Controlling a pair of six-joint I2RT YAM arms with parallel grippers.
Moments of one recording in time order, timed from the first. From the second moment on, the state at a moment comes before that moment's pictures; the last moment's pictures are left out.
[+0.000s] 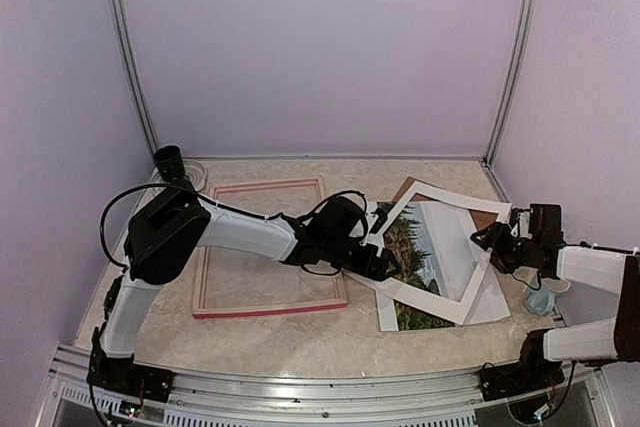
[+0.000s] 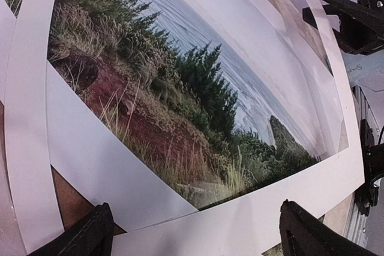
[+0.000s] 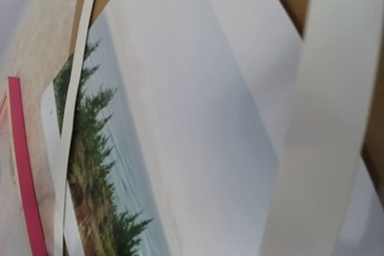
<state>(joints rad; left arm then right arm) -0.99 2.29 1.56 0.08 0.27 -0.44 -0.10 1.14 0.40 0.04 -0.43 0.70</state>
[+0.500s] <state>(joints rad) -0.99 2.29 1.56 0.08 0.30 -0.46 -0.10 1.16 0.39 0.13 -0.52 0.69</state>
